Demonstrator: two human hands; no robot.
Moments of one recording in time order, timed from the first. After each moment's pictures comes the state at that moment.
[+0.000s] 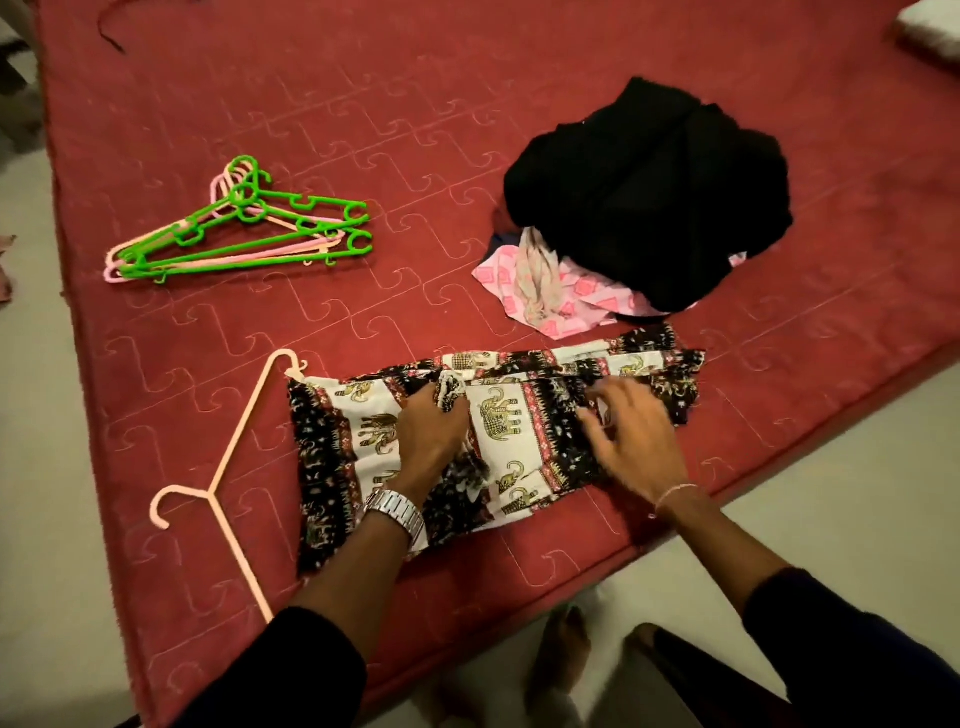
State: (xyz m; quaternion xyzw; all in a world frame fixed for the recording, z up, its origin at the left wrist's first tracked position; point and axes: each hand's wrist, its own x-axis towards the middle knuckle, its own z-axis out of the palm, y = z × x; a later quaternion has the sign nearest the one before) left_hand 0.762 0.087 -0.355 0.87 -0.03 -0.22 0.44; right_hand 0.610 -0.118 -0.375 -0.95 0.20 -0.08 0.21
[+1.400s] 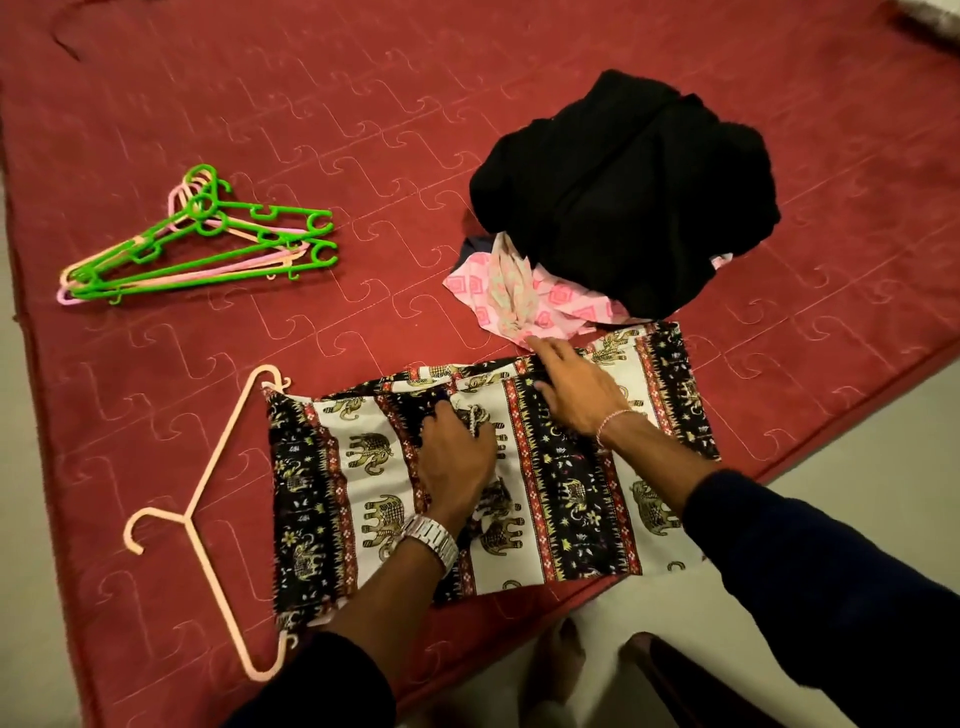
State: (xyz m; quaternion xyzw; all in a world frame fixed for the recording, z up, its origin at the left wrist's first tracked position) left_hand 0.730 0.023 -0.372 0.95 -0.04 -0.20 0.23; right_hand 0.701 -0.161 -0.386 -0.96 0.17 0.11 0.21
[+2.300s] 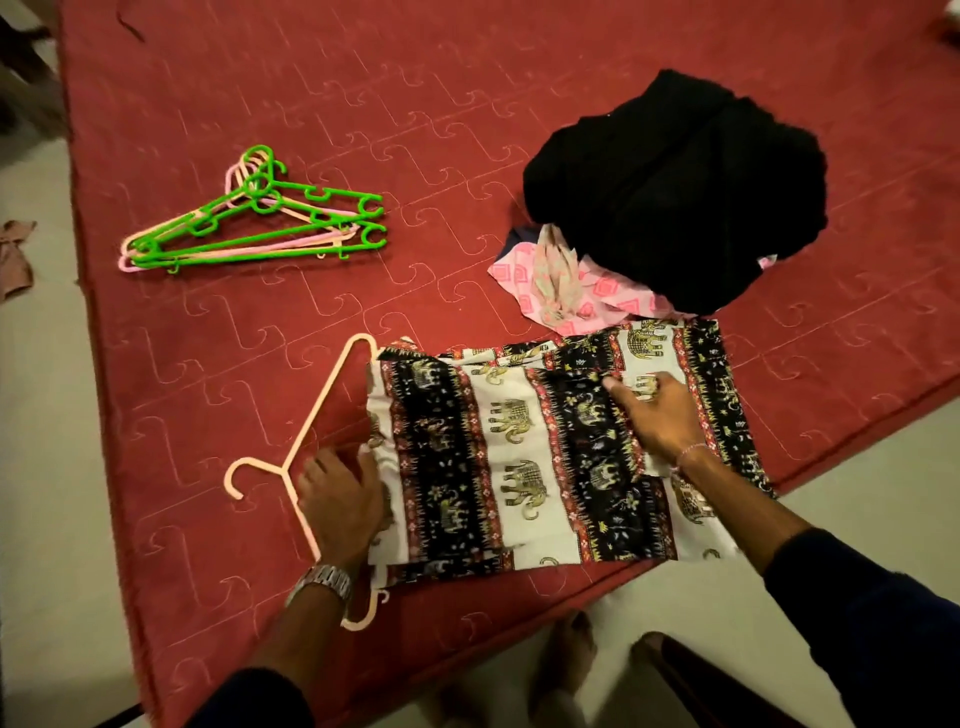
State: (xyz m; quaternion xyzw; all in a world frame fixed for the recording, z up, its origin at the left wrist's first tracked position) left_hand 0.755 0.211 -0.412 0.98 0.04 -0.06 0.17; right_hand 0.644 -0.150 -0.386 -0.78 0.47 0.01 0.42
